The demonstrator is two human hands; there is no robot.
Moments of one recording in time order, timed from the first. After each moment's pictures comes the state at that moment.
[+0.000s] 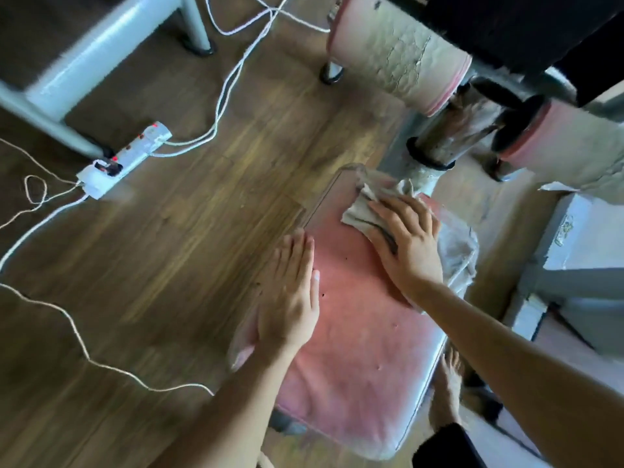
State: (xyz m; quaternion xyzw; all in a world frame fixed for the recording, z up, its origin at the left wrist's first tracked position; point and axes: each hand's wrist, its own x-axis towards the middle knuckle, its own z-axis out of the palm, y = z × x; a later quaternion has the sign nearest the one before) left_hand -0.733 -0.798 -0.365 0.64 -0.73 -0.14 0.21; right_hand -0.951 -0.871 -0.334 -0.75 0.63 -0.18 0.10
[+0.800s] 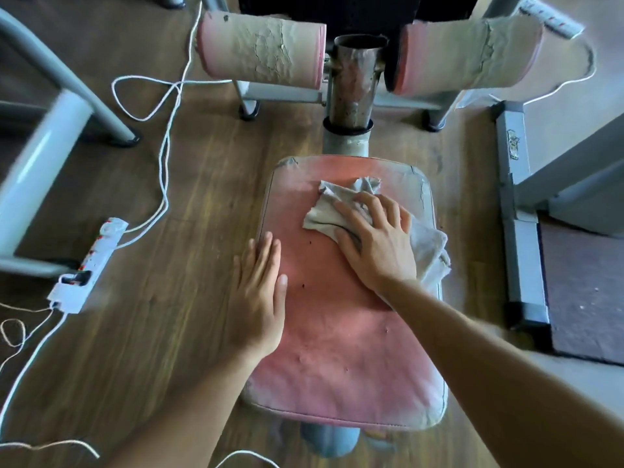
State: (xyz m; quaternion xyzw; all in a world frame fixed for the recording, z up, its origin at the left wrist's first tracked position) left_hand -0.691 -0.815 -0.377 0.49 -0.83 -0.20 0.18; right_hand -0.926 -0.802 -0.350 -0.62 0.77 -0.16 0.05
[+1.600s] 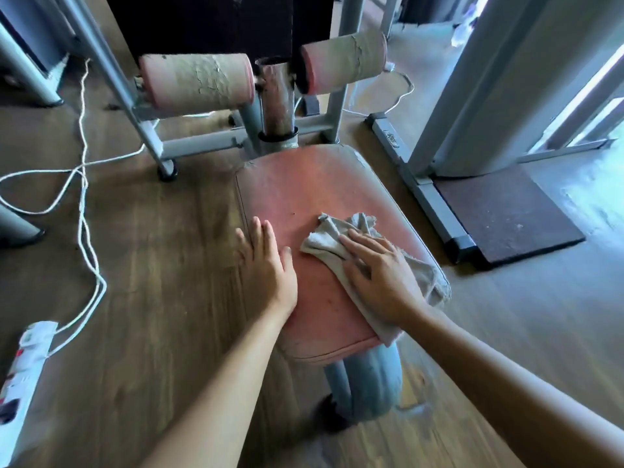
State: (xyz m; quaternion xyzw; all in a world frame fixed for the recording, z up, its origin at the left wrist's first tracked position) left_hand -0.684 -0.827 -0.384 0.43 -0.84 -0.27 0.21; right_hand -0.802 -0.673 -0.335 -0.44 0.87 -0.22 0.07
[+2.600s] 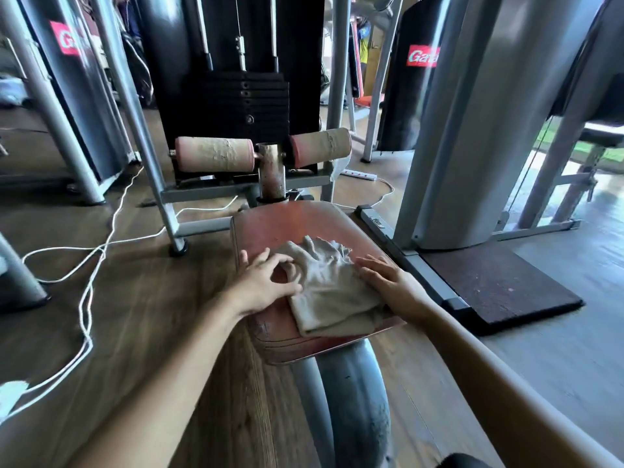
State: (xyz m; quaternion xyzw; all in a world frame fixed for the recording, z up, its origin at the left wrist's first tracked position) left_hand -0.656 -0.805 -0.341 0.32 -0.90 -0.31 0.05; right_hand -0.835 -0.604 -0.358 -0.40 0.83 -0.38 0.13
